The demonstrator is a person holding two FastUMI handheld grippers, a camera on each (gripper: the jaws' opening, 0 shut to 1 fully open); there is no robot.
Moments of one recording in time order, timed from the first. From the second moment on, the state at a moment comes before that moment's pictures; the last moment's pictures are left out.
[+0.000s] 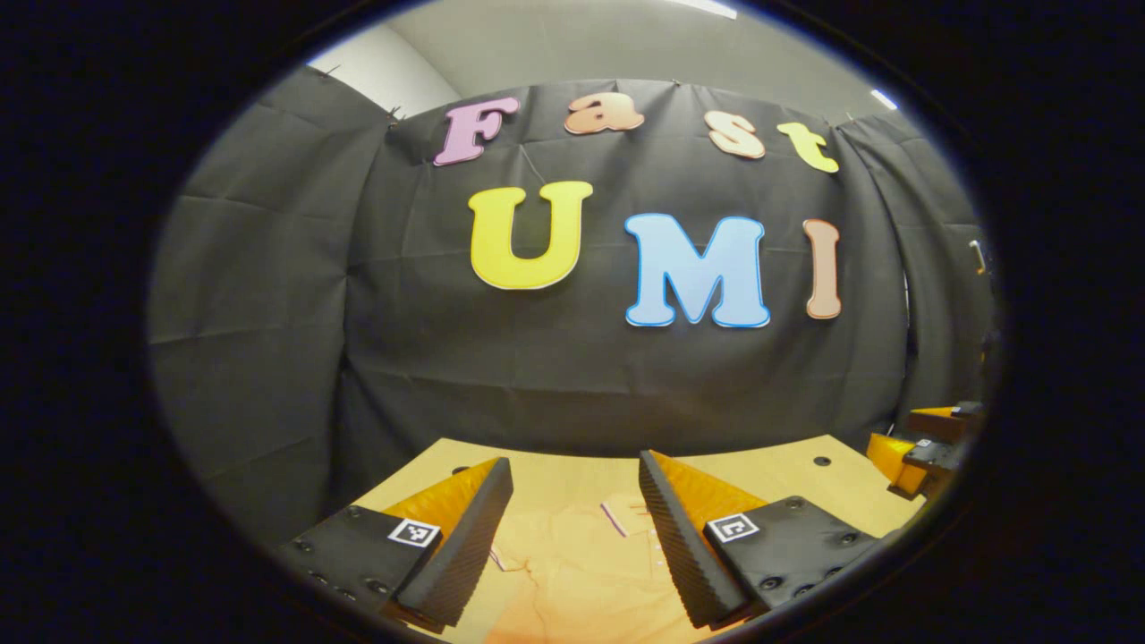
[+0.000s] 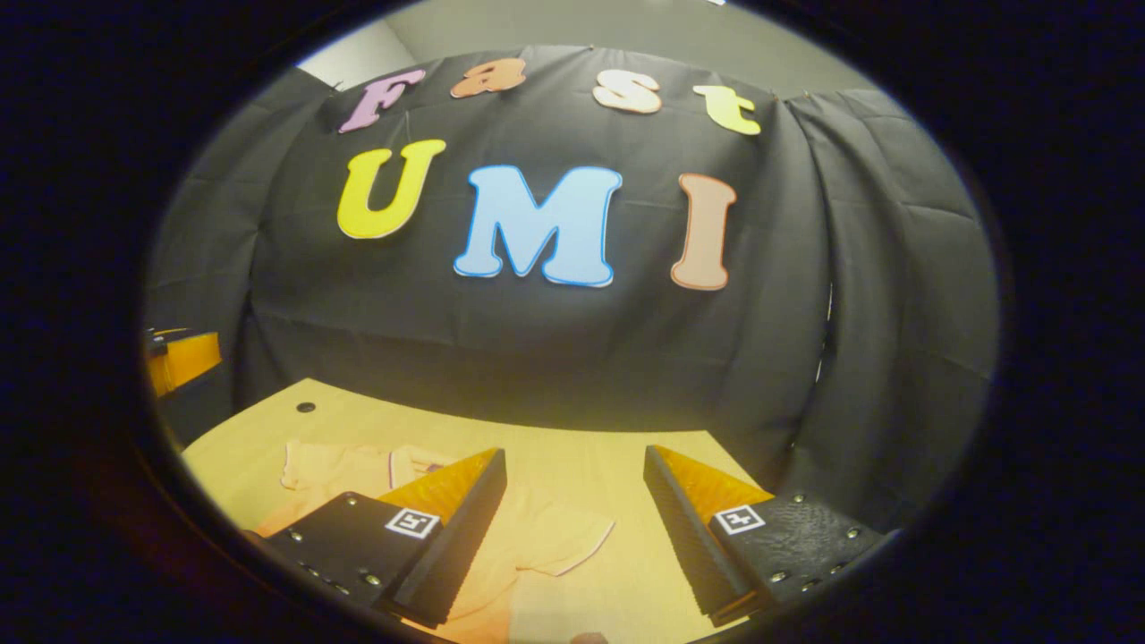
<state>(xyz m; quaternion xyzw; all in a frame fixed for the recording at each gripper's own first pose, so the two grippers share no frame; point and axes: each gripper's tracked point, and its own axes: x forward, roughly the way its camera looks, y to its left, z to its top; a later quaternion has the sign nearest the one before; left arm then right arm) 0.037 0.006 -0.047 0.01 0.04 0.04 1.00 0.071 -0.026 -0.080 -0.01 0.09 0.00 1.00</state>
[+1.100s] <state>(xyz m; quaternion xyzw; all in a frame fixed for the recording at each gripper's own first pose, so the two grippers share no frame) 0.032 0.029 -0.099 0.00 0.09 0.09 0.99 0.195 -0.062 -0.276 0.04 0.32 -0.02 0.95</state>
